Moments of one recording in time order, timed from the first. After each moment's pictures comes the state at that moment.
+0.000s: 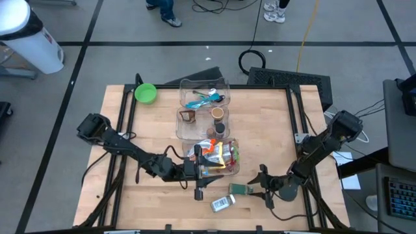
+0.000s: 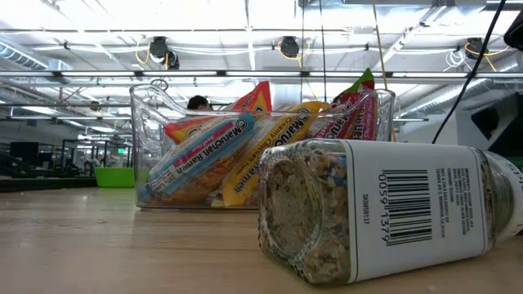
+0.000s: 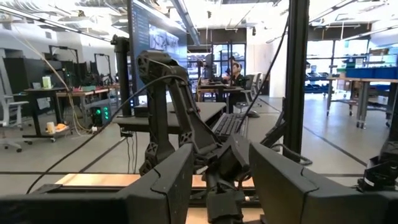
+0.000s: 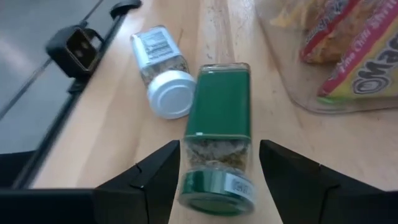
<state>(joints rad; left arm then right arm) -0.48 1.70 1.06 0.88 -0.47 0.12 0.88 1.53 0.41 0.52 0.61 0.65</state>
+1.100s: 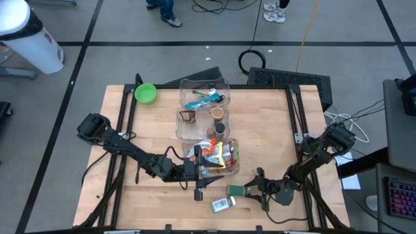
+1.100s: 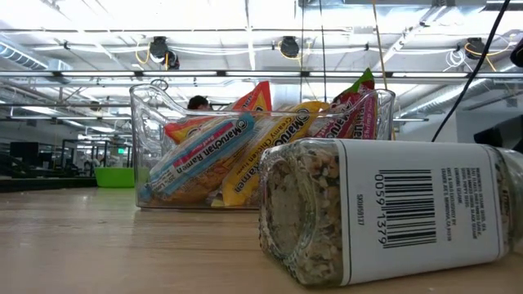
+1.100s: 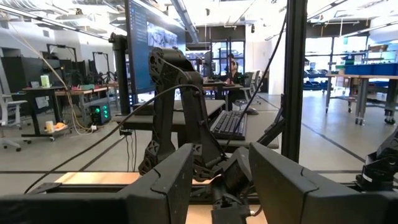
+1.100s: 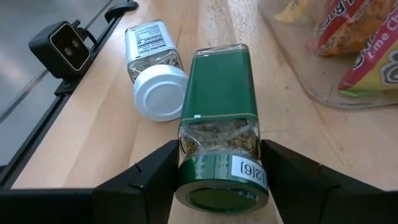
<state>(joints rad) -0.48 1.70 1.06 0.86 -0.47 0.12 0.89 1.76 0.41 0.69 0.66 0.67</state>
